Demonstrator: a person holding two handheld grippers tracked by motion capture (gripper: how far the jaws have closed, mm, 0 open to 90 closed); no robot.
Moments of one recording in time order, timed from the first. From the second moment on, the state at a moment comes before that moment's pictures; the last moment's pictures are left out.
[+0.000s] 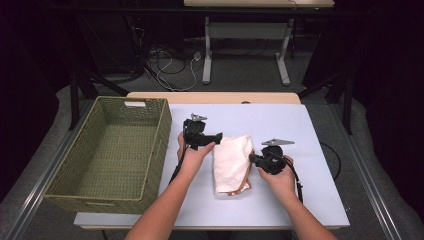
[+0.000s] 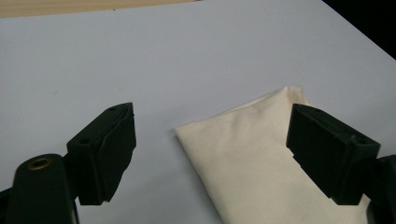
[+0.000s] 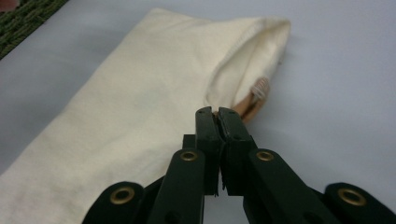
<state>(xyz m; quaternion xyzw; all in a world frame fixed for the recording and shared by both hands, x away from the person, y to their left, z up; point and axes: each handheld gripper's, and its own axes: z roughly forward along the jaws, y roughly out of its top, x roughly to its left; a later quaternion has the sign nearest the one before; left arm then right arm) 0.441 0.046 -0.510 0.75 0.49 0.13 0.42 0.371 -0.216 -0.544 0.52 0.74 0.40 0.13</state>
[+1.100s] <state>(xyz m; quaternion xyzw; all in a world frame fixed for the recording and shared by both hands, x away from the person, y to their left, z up) 0.453 0.037 -0.508 0.76 0.47 0.09 0.43 0.348 -0.224 -0.530 0.44 0.76 0.44 0.19</state>
